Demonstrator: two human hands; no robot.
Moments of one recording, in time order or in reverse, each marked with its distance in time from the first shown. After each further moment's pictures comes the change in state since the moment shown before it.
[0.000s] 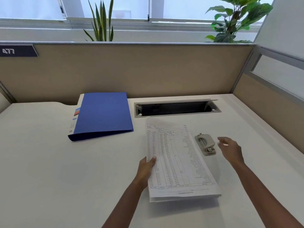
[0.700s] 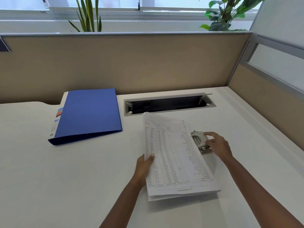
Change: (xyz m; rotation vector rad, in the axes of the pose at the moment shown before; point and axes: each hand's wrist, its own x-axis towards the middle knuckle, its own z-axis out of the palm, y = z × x) left_hand 0.037 -0.009 0.024 0.043 0.010 0.004; right_hand 0.031 0.007 0.014 -0.089 -0.165 0.033
